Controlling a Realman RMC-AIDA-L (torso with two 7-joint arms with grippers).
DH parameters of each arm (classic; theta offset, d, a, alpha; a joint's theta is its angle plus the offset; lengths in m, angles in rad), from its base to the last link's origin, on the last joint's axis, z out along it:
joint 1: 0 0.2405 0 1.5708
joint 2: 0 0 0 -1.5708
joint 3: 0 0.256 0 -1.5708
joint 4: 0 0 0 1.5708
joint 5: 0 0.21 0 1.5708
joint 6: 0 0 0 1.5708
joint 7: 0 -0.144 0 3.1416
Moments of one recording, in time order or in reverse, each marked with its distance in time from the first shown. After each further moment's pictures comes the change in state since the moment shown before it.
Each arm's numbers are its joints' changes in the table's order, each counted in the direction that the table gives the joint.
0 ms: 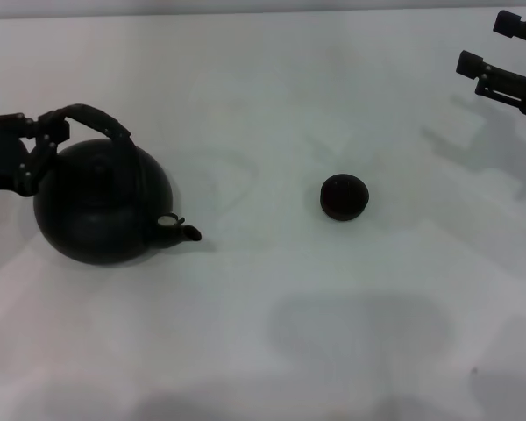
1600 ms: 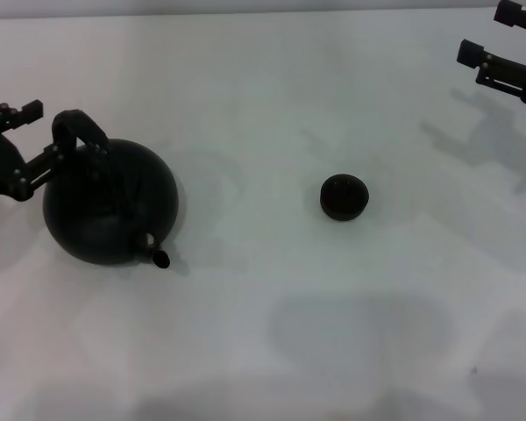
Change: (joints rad) left arm 0.024 0.002 0.005 -0.049 -0.086 0.002 -0.145; right arm 0.016 0.005 0.006 0.002 0.000 0.005 -0.007
